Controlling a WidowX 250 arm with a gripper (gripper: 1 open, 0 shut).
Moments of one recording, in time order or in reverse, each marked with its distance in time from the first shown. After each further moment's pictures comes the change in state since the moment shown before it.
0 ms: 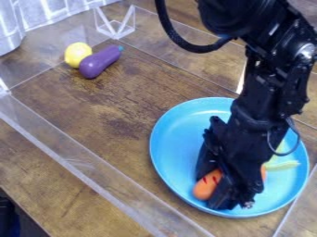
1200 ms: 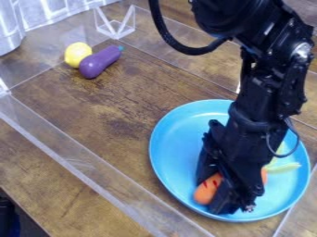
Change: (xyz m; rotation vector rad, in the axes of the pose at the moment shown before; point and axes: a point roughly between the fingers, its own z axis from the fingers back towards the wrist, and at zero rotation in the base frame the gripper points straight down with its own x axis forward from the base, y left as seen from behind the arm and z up) arm 0.006 -0.005 -0.002 -0.022 -0.064 -0.001
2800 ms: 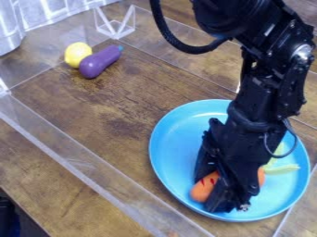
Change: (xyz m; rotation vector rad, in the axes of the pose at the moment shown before) arm -0.009 0.004 0.002 0.023 0.053 -0.041
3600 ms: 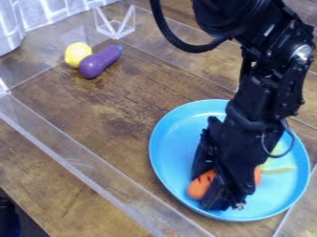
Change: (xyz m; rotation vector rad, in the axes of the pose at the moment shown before) arm -0.005 0.002 0.001 0.012 0.030 -0.014
